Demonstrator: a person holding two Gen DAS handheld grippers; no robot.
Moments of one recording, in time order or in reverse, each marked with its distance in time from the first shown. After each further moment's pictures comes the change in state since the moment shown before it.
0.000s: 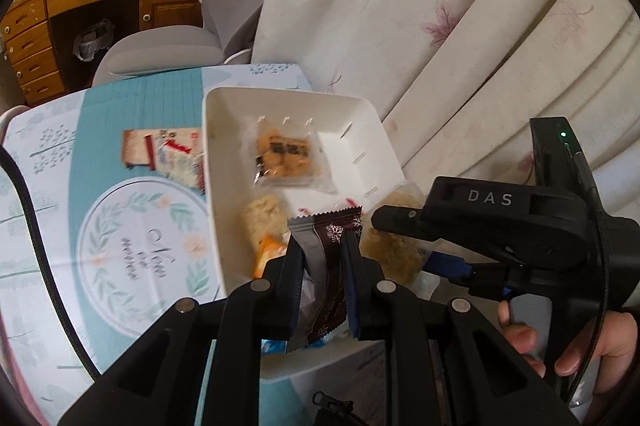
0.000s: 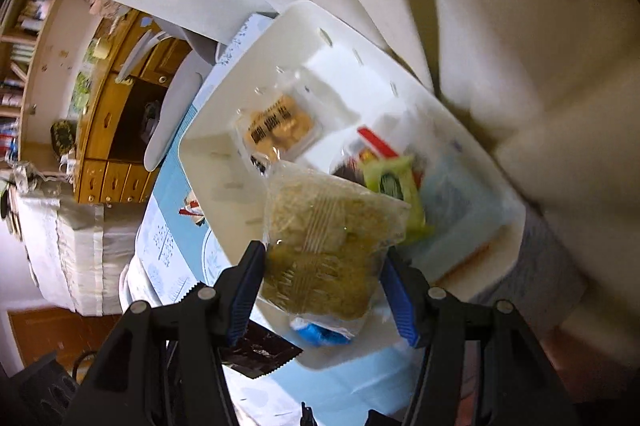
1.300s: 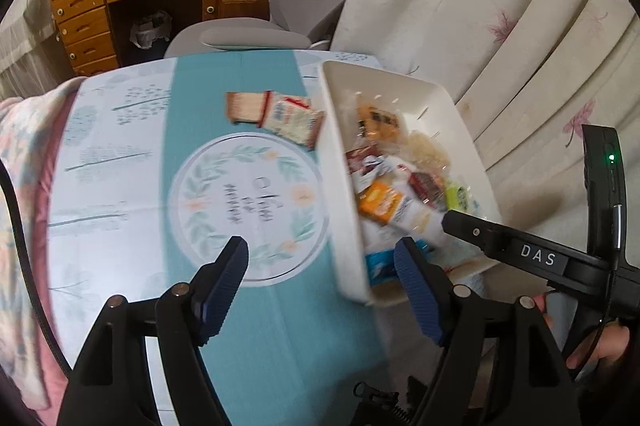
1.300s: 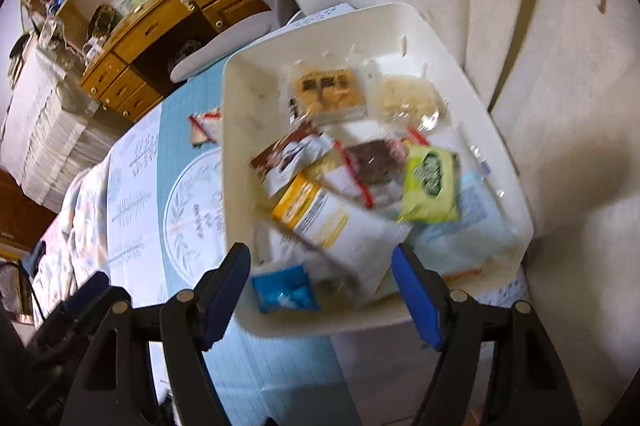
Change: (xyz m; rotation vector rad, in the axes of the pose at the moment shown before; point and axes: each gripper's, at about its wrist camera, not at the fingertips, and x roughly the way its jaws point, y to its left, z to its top) left arm -0.069 0.084 -0.064 -0.040 -0.003 0.176; right arm 0.006 0.030 -0.093 -0.465 -0.116 -0.108
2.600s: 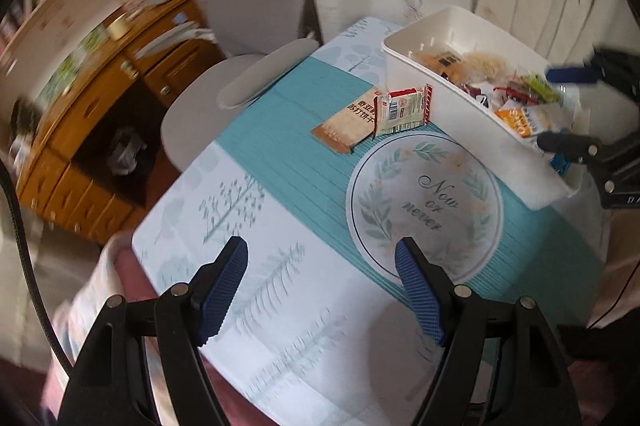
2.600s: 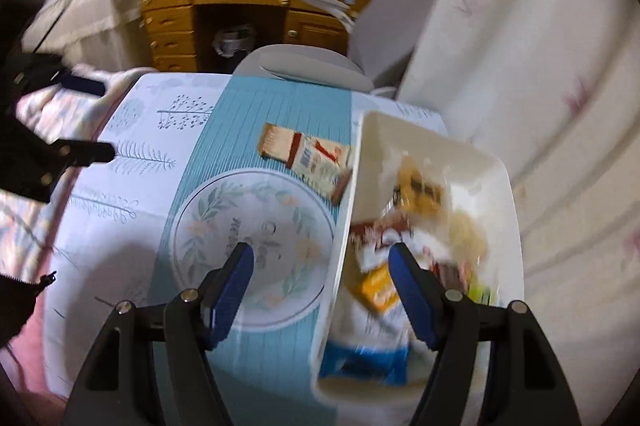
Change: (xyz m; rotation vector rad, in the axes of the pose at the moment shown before) left arm 0.035 0.128 0.105 0.719 0.076 0.088; right arm 0.018 0.160 -0.006 -0.568 -0.202 -0.231
